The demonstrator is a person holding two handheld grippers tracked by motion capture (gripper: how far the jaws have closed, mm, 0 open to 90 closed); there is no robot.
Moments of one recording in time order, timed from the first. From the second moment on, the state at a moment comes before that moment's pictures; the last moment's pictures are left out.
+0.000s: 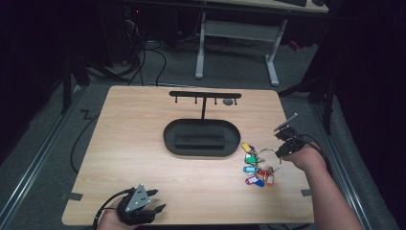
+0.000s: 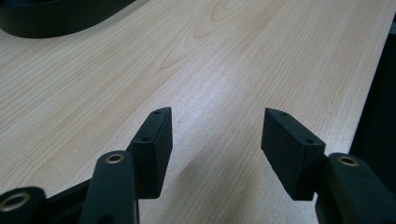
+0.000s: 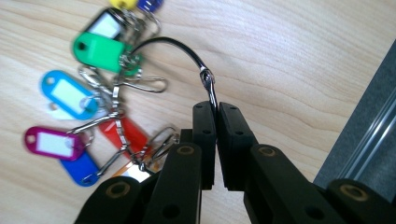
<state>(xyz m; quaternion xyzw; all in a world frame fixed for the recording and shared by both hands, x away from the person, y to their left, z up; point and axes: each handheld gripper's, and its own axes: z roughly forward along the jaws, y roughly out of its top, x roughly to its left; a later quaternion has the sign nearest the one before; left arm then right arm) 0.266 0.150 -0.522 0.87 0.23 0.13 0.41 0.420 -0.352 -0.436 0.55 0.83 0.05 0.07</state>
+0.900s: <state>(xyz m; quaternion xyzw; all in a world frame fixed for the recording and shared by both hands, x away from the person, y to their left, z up) 0.269 0.157 -0.522 0.87 0.24 0.13 0.41 0.394 -0.316 -0.363 0.49 0.86 0.07 0.09</state>
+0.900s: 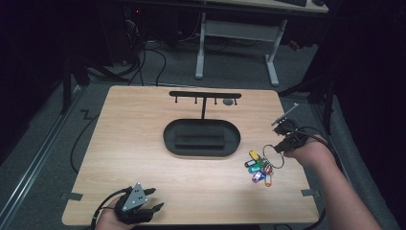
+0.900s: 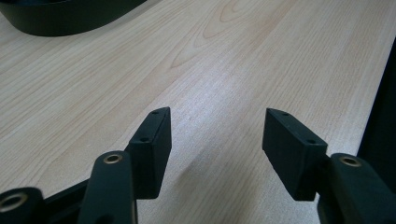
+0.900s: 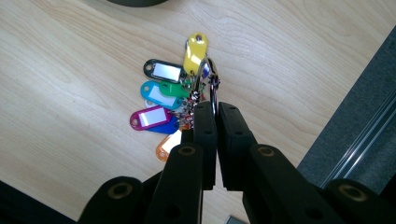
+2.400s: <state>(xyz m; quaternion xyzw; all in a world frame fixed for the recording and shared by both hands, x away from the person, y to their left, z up) 0.276 0.172 -0.525 0.85 0.28 0.16 0.42 0.405 -0.278 -0.285 0.46 0.88 0.08 0.12</state>
